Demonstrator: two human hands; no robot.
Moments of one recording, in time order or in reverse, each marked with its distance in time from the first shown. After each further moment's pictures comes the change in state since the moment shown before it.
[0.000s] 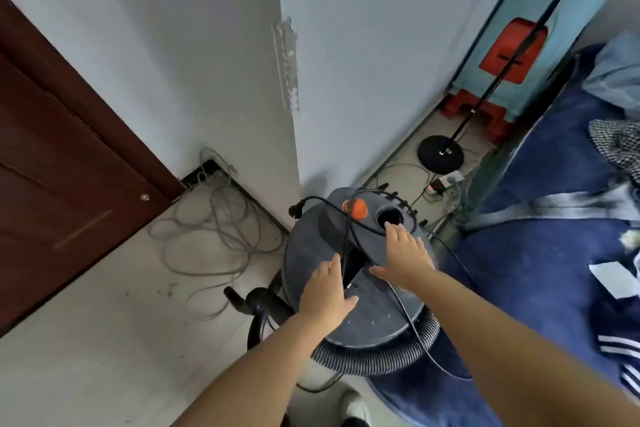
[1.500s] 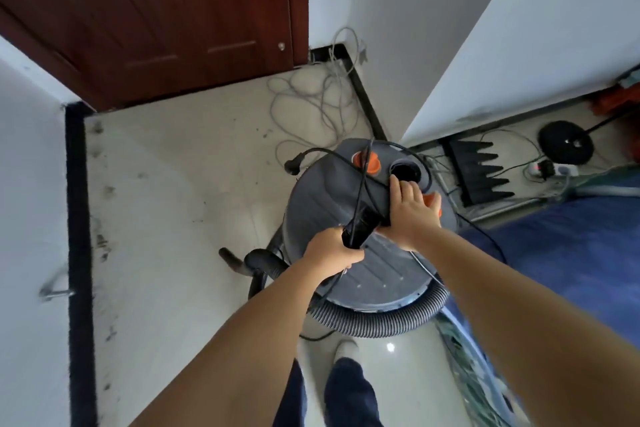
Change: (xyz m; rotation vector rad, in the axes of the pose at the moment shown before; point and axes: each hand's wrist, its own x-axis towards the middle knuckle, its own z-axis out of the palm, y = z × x) left_hand -0.240 -0.128 0.160 -0.684 0.150 -0.363; right_hand -0.170 -0.122 0.172 -0.418 0.009 -0.385
